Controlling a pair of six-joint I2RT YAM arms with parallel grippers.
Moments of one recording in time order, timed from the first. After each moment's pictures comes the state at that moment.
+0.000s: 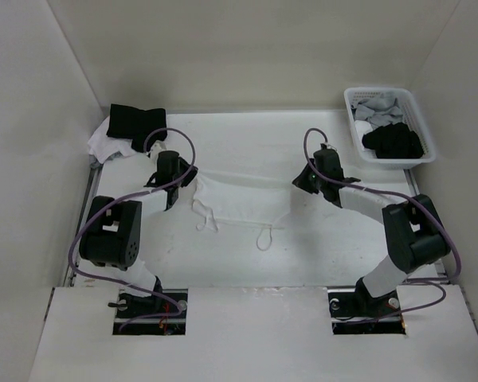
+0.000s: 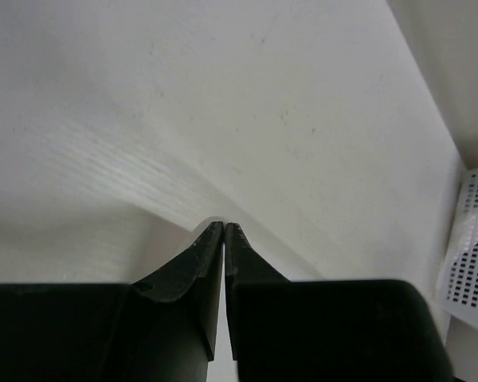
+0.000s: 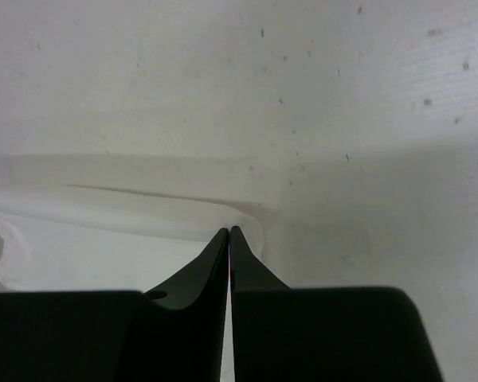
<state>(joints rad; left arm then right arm) -0.20 1.60 0.73 0.32 -0.07 -0.95 0.35 1.58 0.84 0.05 -0.01 0.73</state>
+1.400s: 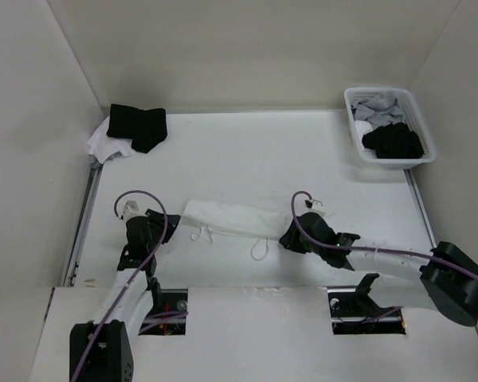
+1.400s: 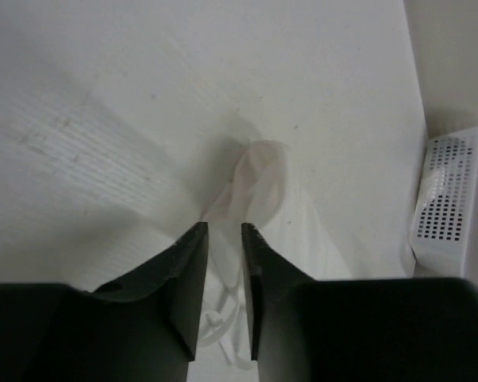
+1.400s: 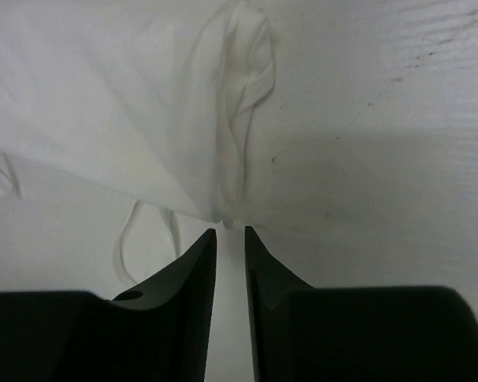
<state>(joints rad) 0.01 0.77 0.06 0.25 0.12 -0.99 0.84 1.19 0.38 0.04 0.20 0.97</state>
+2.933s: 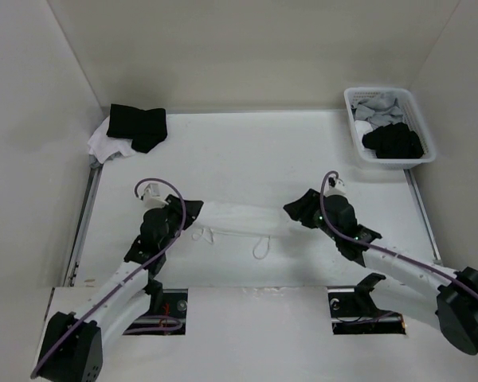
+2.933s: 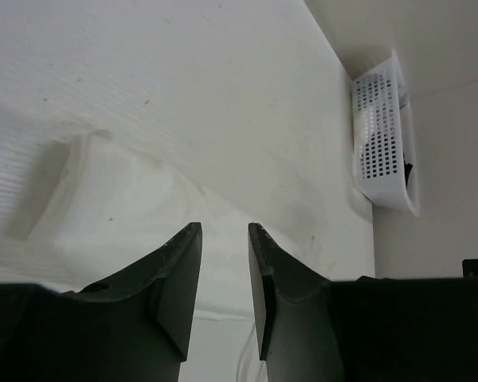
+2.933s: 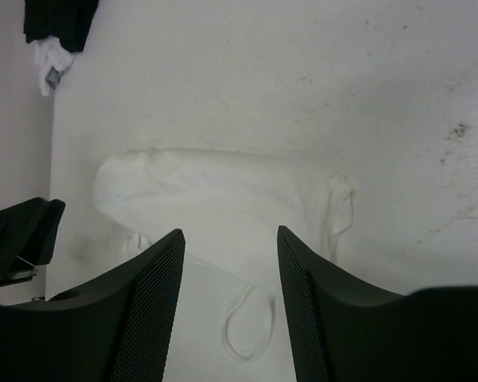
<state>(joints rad) -0.31 0.74 0.14 0.33 -0.02 -1.01 0.63 1.03 0.41 0.21 0.11 0.90</state>
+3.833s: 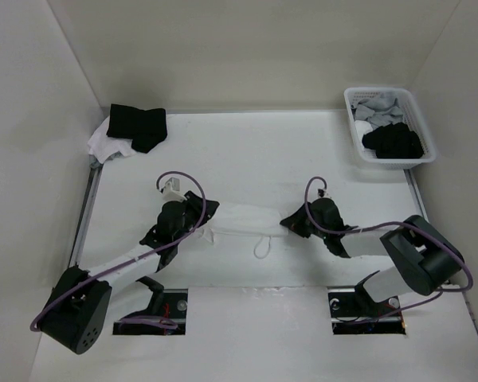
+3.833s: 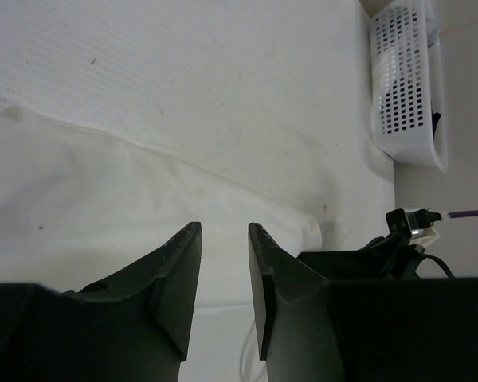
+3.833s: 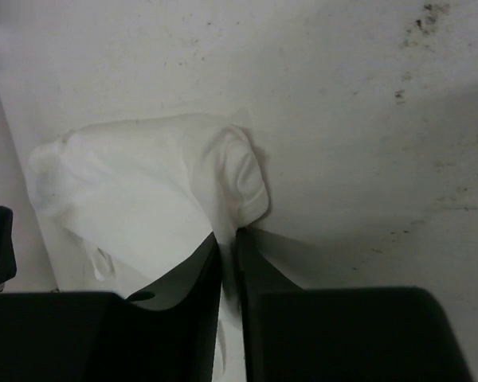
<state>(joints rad) -0.49 1.06 0.23 0.49 -0.06 -0.98 0.55 1.46 0.34 0.51 -0.07 1.07</state>
